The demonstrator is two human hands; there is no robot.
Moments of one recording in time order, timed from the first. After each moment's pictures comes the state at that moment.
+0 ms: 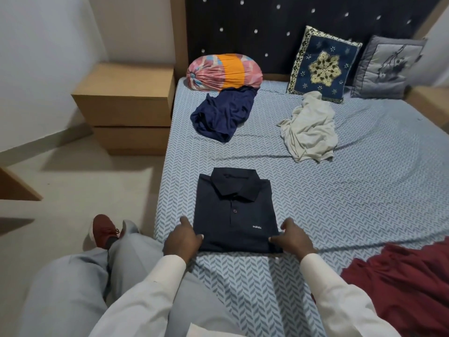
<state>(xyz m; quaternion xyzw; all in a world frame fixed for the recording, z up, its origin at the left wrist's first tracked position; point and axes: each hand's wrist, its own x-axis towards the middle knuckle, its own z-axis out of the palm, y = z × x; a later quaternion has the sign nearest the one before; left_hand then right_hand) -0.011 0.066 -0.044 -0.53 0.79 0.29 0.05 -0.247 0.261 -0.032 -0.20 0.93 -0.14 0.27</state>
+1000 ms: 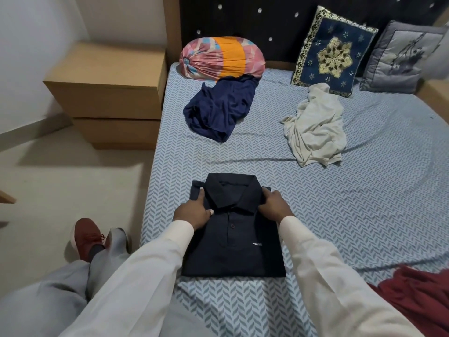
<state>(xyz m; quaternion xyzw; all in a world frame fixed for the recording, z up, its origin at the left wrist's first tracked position) -0.123 -0.026 -0.055 -0.41 0.87 0.25 0.14 -0.335 0.125 -0.052 -0.31 0.90 -0.12 0.28</state>
